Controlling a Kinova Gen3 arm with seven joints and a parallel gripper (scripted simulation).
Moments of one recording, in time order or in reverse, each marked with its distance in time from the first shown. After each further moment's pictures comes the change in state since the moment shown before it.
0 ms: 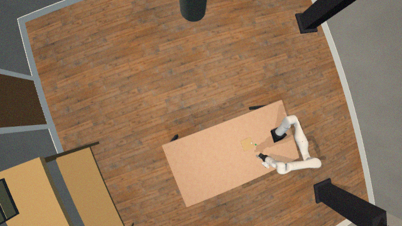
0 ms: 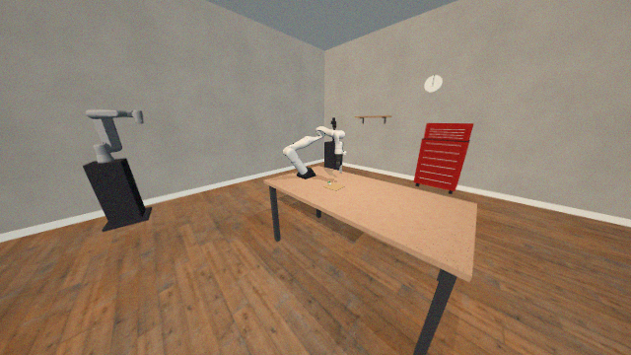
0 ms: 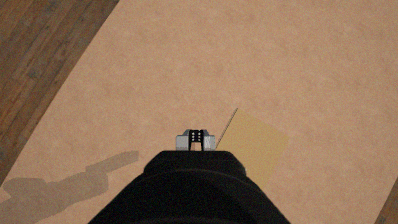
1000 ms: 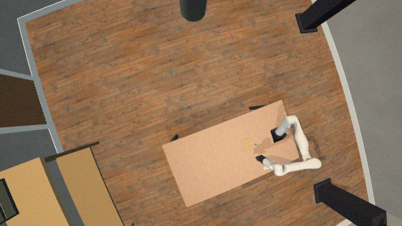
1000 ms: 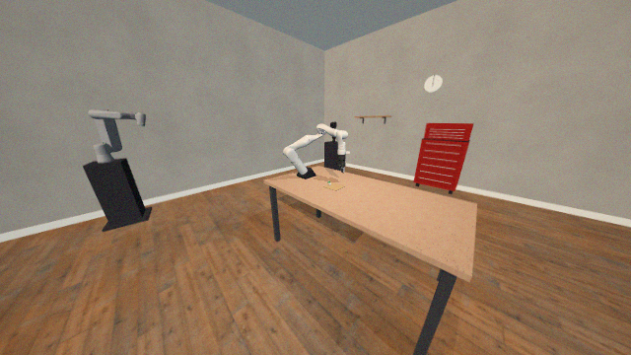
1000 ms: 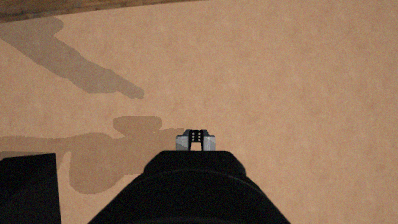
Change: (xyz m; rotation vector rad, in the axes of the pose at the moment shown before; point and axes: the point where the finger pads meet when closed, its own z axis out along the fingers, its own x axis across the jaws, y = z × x) arm -0.009 -0.019 0.001 0.003 0.003 -0.920
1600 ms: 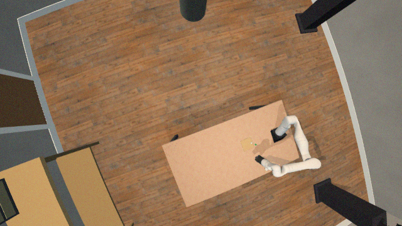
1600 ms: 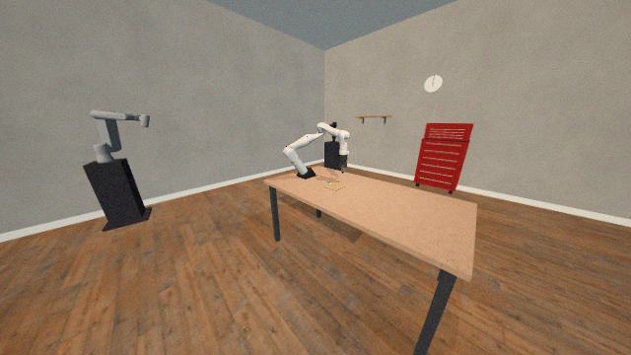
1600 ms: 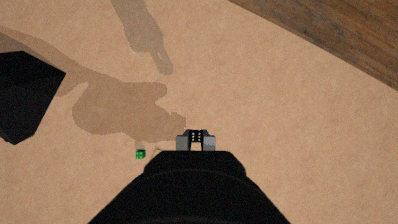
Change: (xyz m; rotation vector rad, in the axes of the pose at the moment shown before) arm 0.002 0.000 0.003 -0.002 -0.004 -0.569
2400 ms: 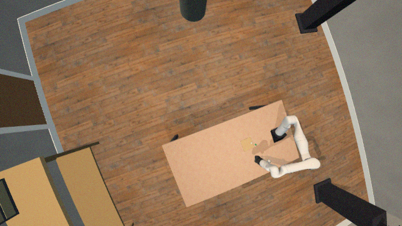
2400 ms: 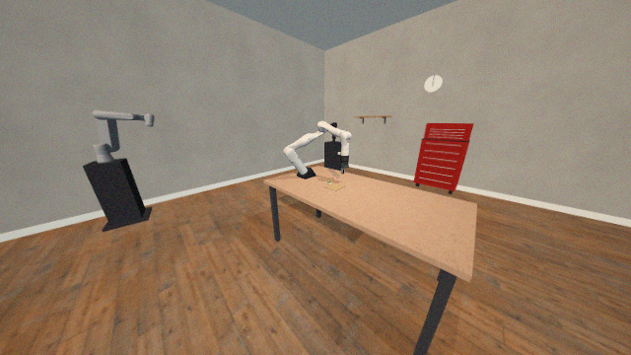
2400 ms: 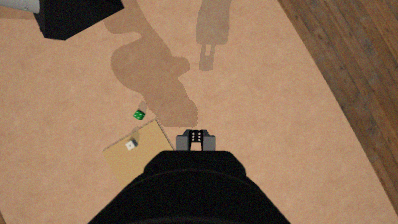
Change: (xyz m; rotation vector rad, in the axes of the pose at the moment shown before) arm 0.000 0.009 0.004 0.003 -0.009 -0.602
